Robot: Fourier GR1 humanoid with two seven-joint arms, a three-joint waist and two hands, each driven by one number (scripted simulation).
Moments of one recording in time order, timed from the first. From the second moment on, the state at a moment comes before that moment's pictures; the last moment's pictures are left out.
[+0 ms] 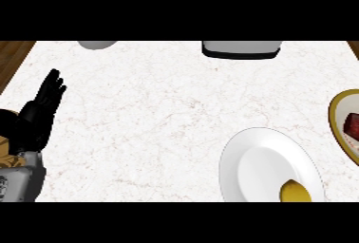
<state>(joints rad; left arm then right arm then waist) -0.19 0.32 0.07 -1.51 0.05 0.09 0.12 -0.58 -0.83 -0.31 -0.48 0.46 0.38 -0.70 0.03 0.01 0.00</state>
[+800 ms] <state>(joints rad) -0.18 0.30 0.08 -1.53 0.04 0.10 0.12 -0.59 -1.05 -0.58 -0.23 0.15 0.69 -0.51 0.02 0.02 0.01</state>
